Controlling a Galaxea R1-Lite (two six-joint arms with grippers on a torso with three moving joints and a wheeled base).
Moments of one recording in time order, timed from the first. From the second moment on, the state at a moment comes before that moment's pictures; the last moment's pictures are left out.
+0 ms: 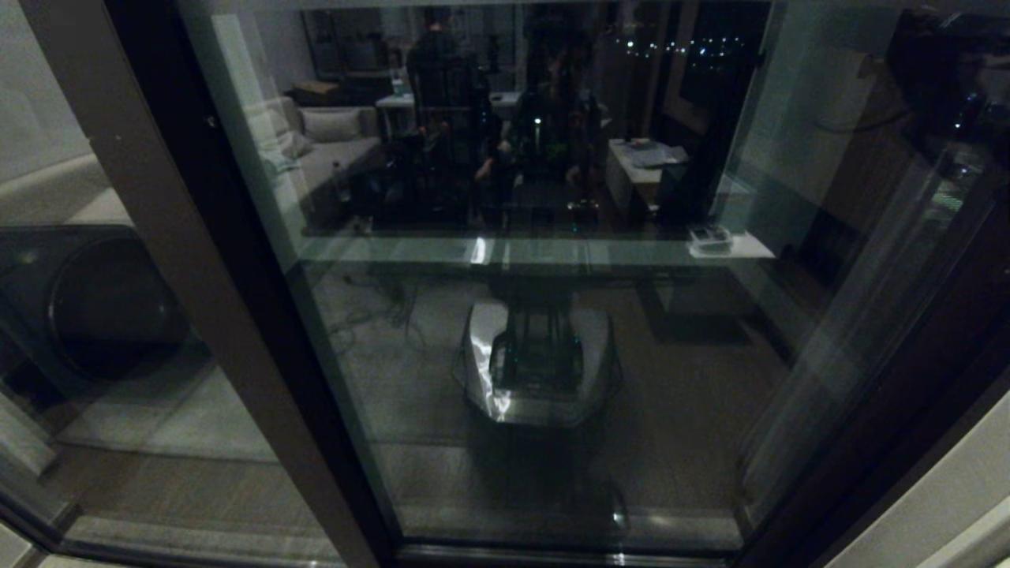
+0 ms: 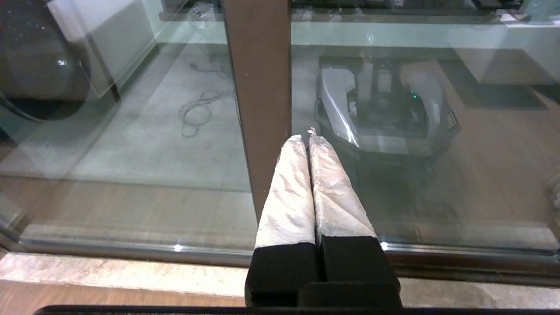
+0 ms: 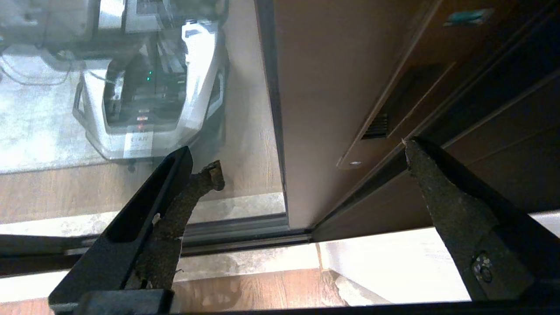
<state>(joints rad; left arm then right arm) 0.00 0.00 0.00 0.01 0.00 0.02 -0.63 1.79 -1.95 0.64 0.45 -0.22</state>
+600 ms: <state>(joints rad) 0.00 0.00 0.00 0.01 0.00 0.02 -0.62 1.80 -1.95 0.63 0.47 -0.21</state>
